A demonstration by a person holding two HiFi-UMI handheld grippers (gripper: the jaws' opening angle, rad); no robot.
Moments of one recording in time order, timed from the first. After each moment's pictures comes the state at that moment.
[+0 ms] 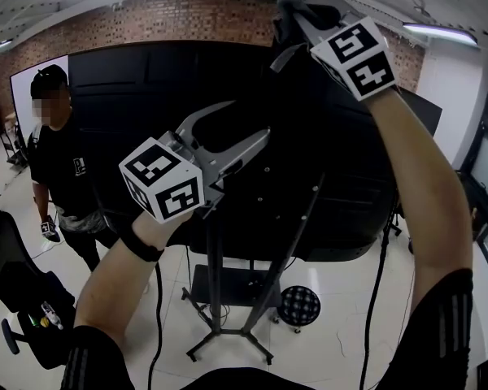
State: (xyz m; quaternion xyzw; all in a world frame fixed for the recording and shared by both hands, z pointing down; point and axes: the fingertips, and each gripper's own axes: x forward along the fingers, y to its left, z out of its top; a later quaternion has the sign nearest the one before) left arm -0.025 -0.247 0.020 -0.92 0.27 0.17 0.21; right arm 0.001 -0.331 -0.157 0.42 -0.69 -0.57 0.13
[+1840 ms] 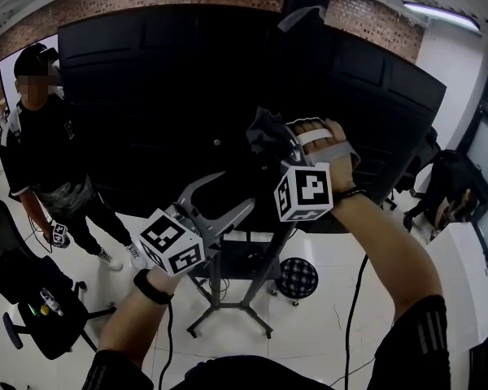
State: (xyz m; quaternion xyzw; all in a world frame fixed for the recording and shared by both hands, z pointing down) left arm -0.030 -0.235 0.212 -0.94 0.29 0.15 0.07; right arm -0.009 -0.346 0.179 0.33 -0.56 -0.63 0.43
